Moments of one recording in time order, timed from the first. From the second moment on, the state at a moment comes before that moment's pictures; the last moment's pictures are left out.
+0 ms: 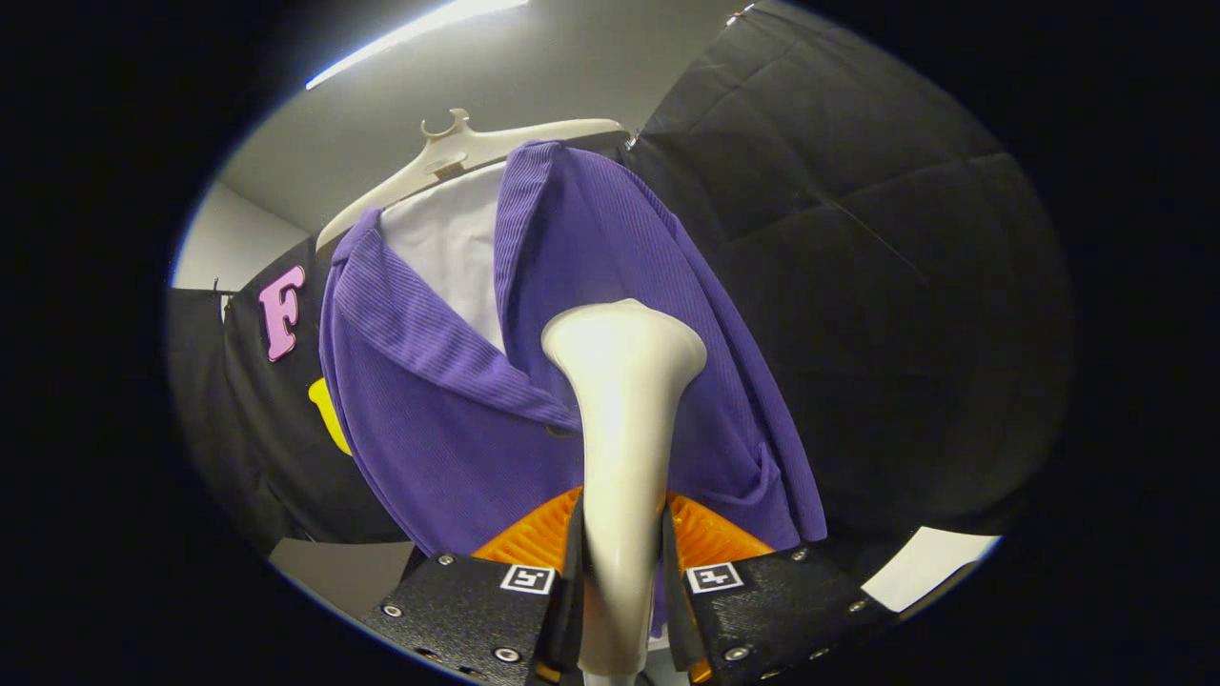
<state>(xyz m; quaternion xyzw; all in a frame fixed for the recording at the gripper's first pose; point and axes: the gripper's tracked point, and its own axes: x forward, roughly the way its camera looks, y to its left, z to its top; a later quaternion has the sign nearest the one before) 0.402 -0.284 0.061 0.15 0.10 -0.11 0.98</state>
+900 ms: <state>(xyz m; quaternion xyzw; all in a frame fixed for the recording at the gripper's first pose) 0.335 -0.265 -0.093 0.16 0.23 -0.13 0.95</state>
